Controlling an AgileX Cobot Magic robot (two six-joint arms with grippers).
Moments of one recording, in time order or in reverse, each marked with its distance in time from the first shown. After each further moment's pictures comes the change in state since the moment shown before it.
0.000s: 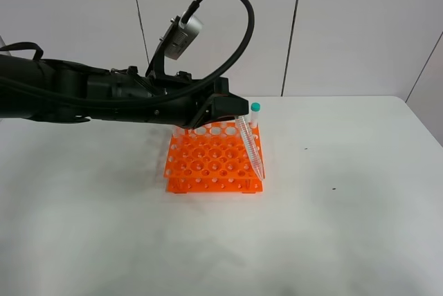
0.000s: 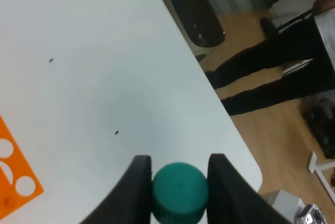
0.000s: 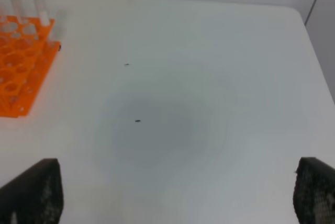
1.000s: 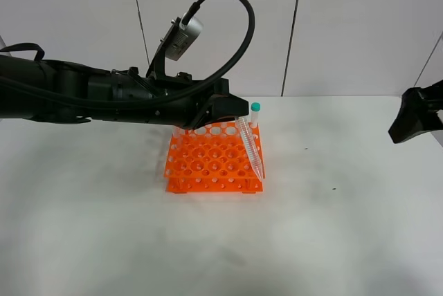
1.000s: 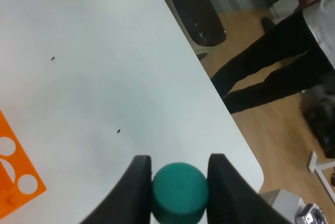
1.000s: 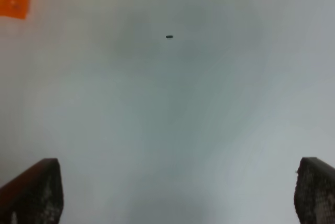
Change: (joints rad) left arm 0.000 0.015 0.000 0.000 0.000 0.000; right arm 0.000 1.195 -0.613 0.085 0.183 -0.117
